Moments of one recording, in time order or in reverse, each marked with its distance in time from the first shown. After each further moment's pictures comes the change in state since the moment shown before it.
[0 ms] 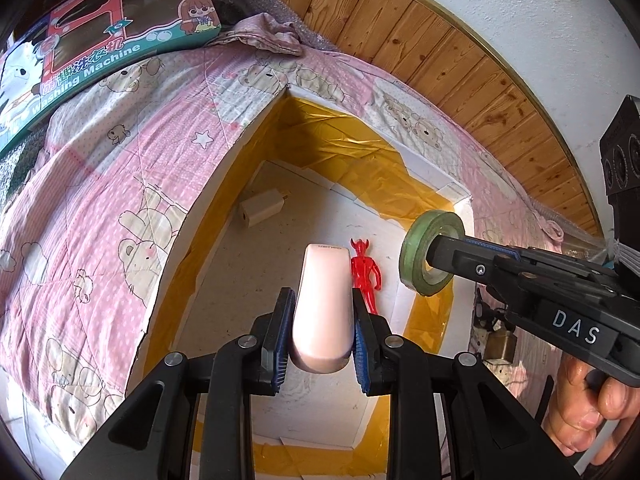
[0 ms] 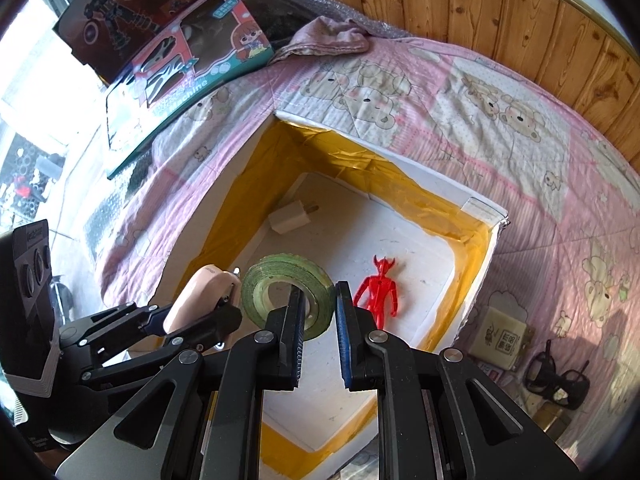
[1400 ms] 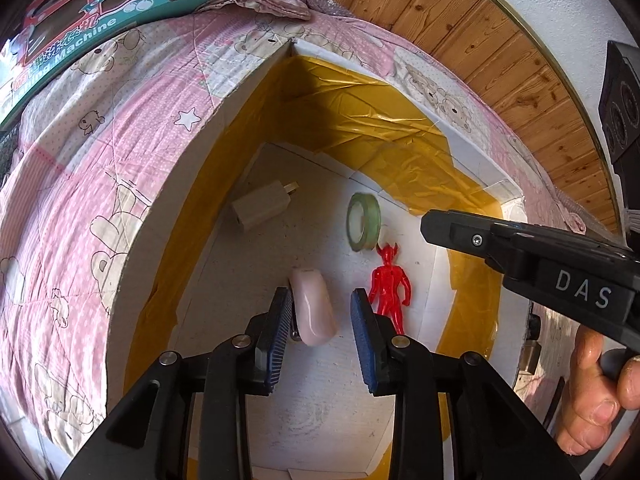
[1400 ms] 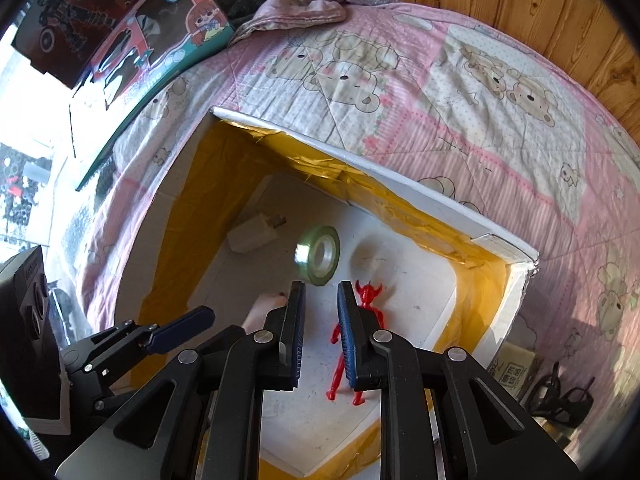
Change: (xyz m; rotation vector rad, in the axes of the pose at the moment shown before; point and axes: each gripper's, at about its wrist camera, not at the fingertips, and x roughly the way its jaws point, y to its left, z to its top) left arm 0.056 0.011 0.023 -0.013 0.094 0.038; right arm 0.050 -0.027 0.036 0.053 0.086 -0.018
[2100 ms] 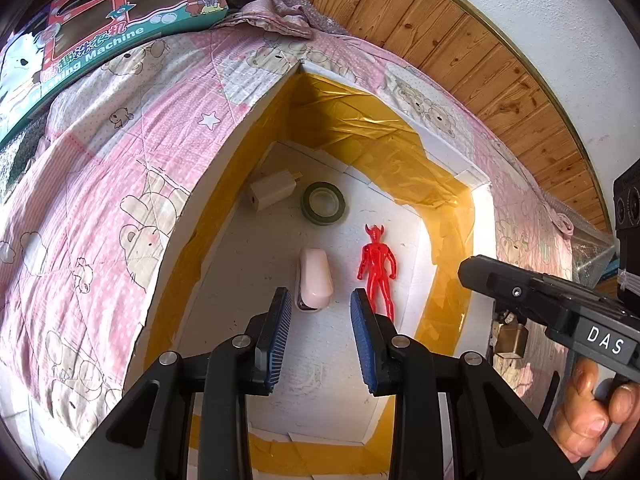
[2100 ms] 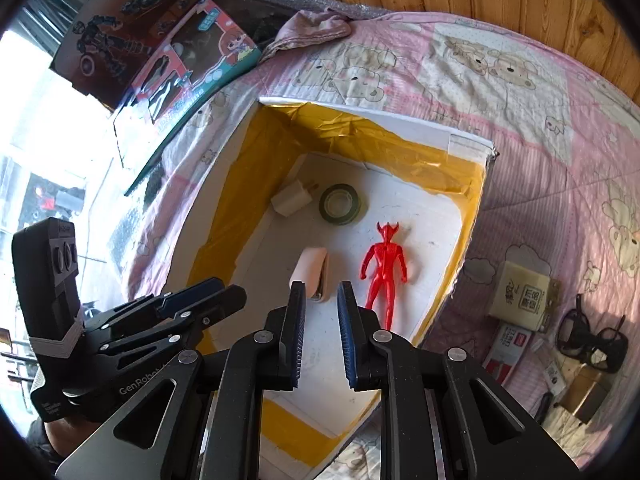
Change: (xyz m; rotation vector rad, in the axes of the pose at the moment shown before) left arm -0.044 -0.003 -0.036 0.002 -0.054 -0.016; right arm -0.052 -0.005 -0.077 0.067 -0.090 0.154
